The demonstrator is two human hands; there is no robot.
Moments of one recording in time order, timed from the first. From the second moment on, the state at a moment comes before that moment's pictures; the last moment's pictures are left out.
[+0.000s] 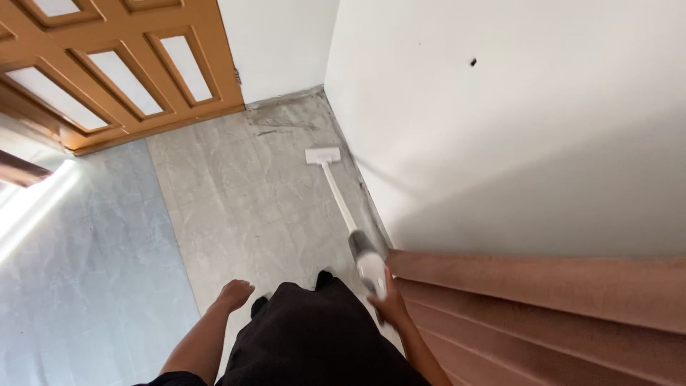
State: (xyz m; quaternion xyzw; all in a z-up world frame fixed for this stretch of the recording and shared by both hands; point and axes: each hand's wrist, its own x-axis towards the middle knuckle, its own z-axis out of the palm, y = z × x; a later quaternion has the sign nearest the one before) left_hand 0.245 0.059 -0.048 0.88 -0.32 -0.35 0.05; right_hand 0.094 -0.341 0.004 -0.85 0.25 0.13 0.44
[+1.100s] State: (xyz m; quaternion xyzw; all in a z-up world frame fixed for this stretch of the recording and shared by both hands) left_hand 0.221 0.032 -0.060 0.89 0.01 -0.41 0.18; right_hand 0.124 -0.405 -0.006 -0.82 0.29 0.17 0.46
